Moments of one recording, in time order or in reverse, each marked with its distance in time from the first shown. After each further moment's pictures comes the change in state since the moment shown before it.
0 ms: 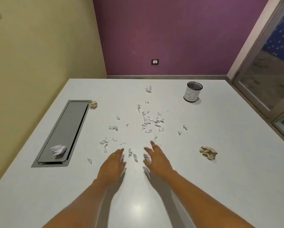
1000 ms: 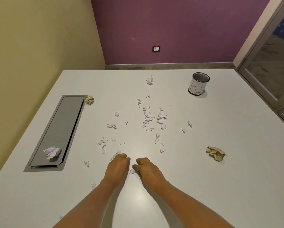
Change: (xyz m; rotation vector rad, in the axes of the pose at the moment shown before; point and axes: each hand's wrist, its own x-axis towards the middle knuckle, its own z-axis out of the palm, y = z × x) left_hand 0.034 0.015 0.015 0.357 -0.131 0.035; right_hand 0.017 -0.008 0.047 -0.133 -0.117 -0.214
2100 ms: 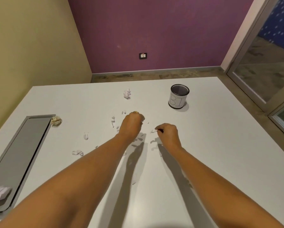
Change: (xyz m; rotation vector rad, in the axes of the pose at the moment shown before) left_hand 0.201 0.143 -0.125 -0.195 0.311 0.186; right_hand 0.071 0.183 -0.164 0.455 0.565 0.424
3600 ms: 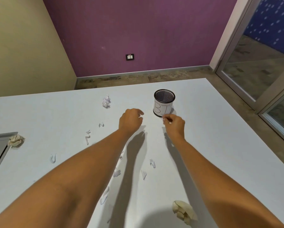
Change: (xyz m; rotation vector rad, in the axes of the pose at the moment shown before) left_hand 0.111 0.036 0.051 -0.234 -0.026 -0.166; right_hand 0.105 0.057 -0.042 0.241 0.241 0.194
